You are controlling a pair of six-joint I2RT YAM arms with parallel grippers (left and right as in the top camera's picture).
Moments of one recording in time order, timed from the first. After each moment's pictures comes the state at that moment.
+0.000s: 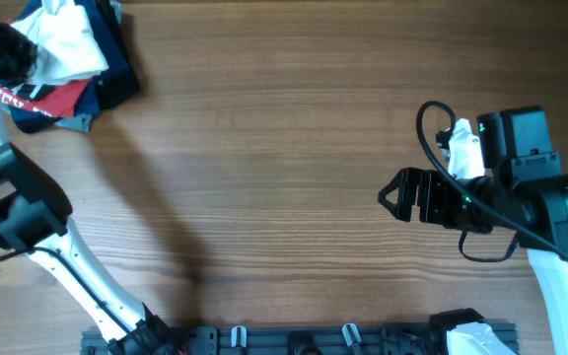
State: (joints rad) left arm 0.54 2.38 2.17 -0.65 0.45 -0.51; right arm 0.16 1.14 1.40 -1.48 -0.35 0.31
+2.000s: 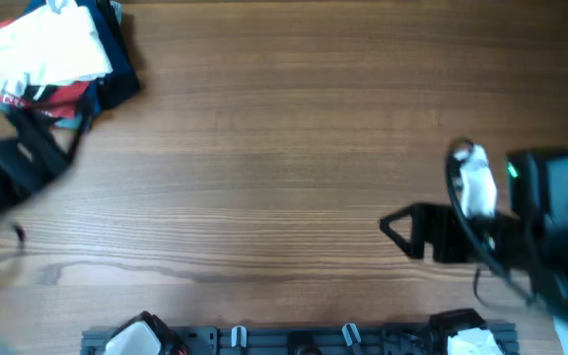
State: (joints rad) left arm 0.60 1.26 2.16 -1.68 0.91 -0.15; right arm 0.16 0.94 1.40 -1.52 -0.50 0.29
